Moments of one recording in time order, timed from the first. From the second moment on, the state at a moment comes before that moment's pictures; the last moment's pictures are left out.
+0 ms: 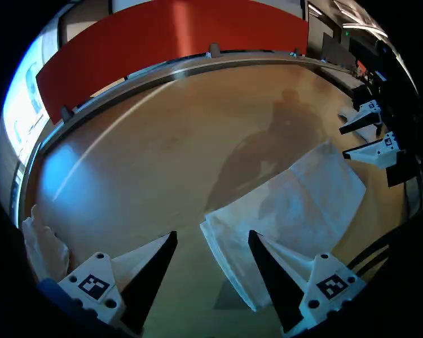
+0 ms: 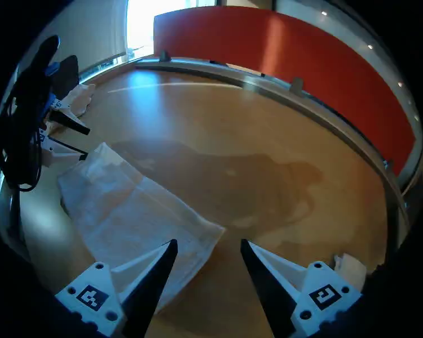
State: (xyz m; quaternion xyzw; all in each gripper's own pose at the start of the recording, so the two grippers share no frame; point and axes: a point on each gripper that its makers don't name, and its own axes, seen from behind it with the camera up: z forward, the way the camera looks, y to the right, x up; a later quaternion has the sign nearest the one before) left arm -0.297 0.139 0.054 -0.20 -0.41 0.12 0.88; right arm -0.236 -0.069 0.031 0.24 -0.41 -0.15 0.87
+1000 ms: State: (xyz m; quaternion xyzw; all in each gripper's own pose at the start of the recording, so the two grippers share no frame) left arm -0.284 0.122 -0.027 -0.16 -0.41 0.07 0.89; right arm -0.213 -0.056 -0.056 0.24 -0.40 -0.14 0.88
